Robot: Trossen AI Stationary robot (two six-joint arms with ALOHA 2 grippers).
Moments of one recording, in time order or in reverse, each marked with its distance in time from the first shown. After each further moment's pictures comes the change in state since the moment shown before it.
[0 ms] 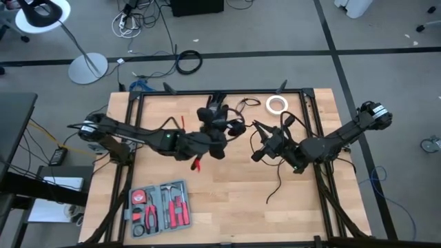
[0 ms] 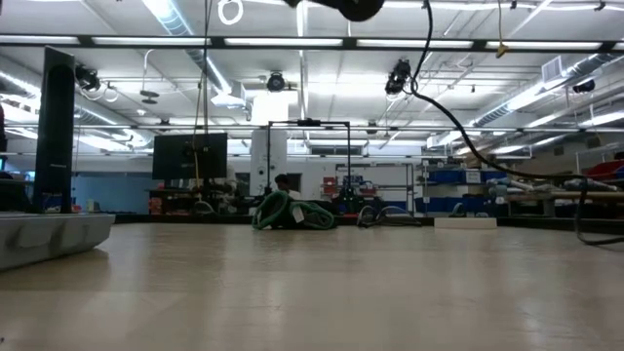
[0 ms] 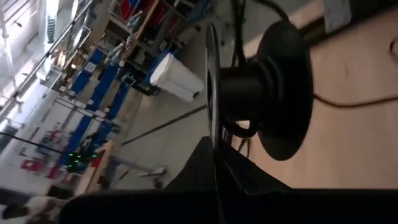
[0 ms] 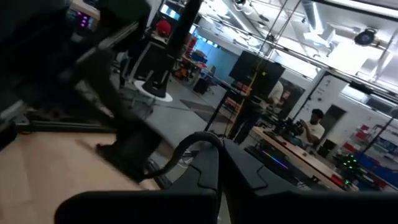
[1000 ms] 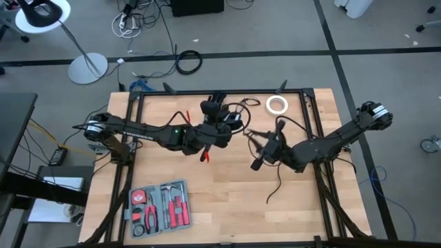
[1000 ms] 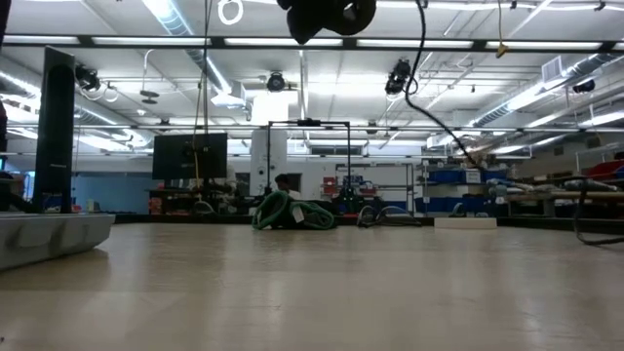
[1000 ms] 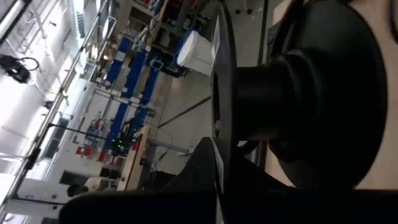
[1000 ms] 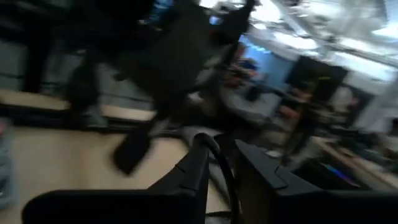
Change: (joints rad) left arm 0.077 0.047 -0.002 0.110 -0.081 0.179; right arm -0.009 0.013 0.001 -0.233 -0.224 0.302
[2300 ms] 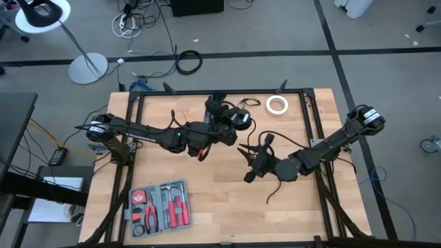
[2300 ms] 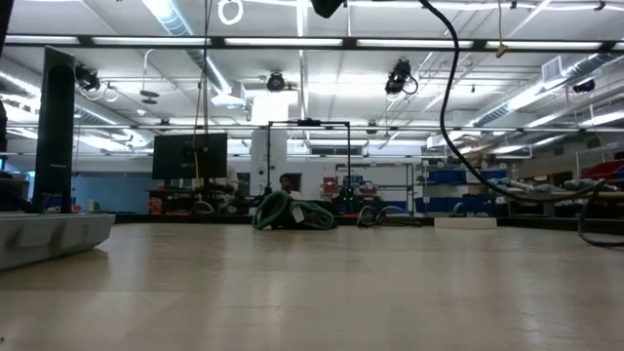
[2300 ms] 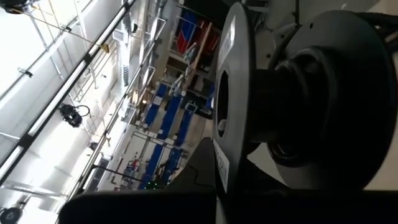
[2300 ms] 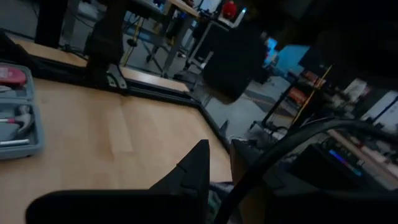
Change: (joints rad) left arm -0.016 0.027 -0.001 0.404 0.061 0.371; right arm 0.049 0.149 0.000 -0.091 0.037 0.143
